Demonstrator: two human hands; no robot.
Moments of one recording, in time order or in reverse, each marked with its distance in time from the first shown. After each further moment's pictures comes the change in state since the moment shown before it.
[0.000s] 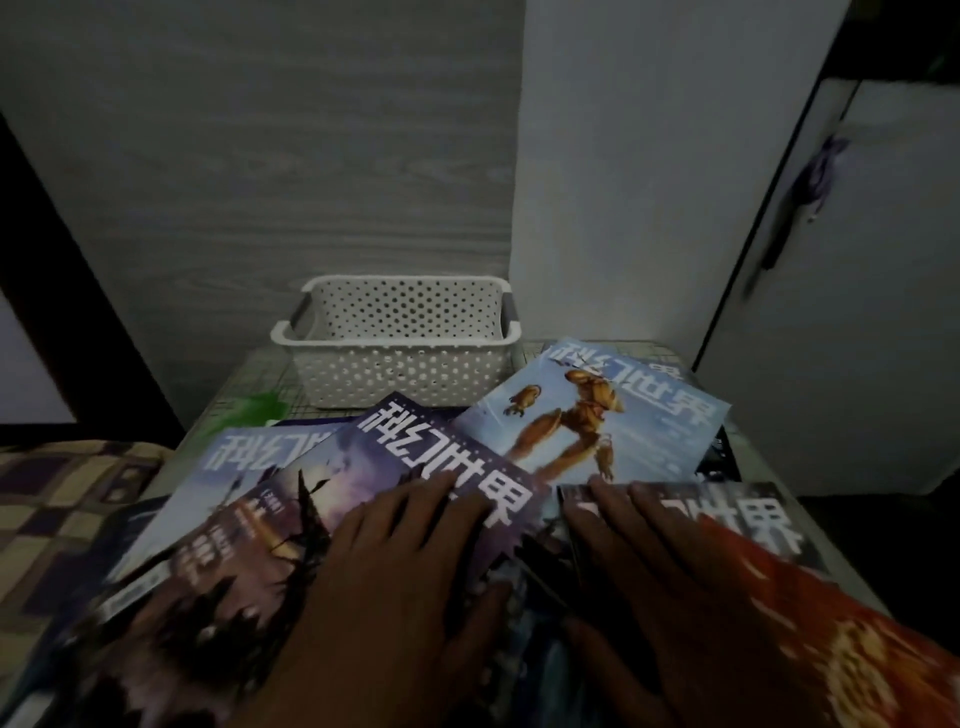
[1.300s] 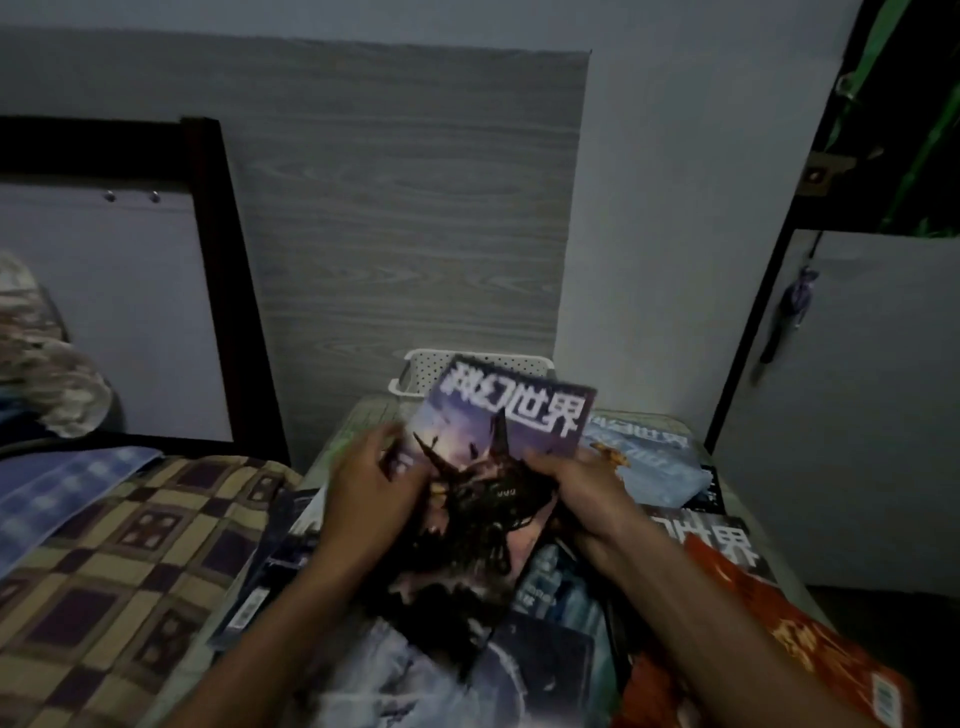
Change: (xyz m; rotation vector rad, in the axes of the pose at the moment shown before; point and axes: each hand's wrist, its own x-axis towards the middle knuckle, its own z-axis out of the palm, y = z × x) left_hand -0.008 -0.055 -0.050 -0.809 0.380 -0.623; right_hand 0.099 -0.090 -0.048 1.782 -0.142 0.455
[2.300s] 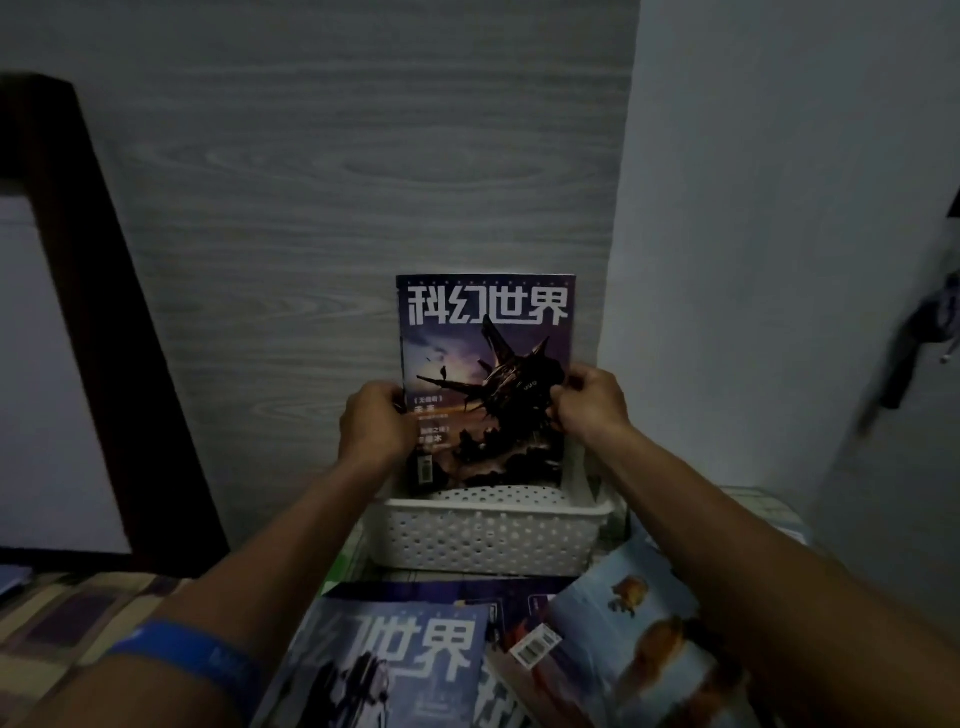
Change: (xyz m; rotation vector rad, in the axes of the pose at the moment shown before) left_hand 0.270 -0.036 0.090 0.233 0.010 -0.004; right_hand 0.303 -0.028 -0.010 -0.562 0.325 -0.235
